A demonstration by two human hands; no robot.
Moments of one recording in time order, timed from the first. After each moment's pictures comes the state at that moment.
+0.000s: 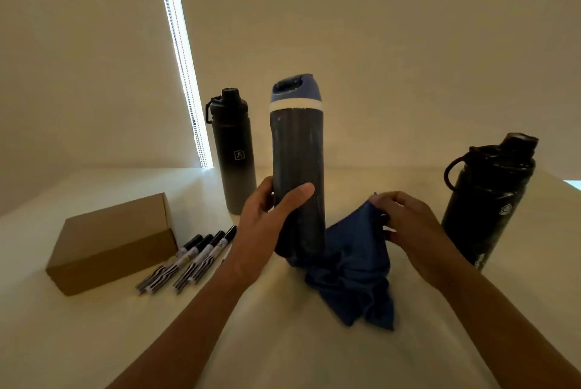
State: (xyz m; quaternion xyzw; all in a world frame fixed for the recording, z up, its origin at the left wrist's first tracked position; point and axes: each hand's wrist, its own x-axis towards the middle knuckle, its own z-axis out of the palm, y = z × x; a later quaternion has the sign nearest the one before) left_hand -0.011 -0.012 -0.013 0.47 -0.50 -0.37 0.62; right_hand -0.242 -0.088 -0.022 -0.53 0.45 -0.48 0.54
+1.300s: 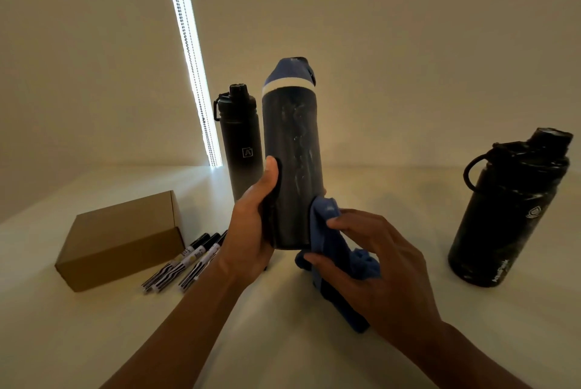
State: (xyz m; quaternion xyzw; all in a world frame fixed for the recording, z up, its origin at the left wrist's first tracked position) left_hand -0.004 -0.009 -0.001 0.40 -0.37 -0.50 0.67; right_hand -0.199 -0.003 -0.037 -0.79 0.29 -0.52 0.14
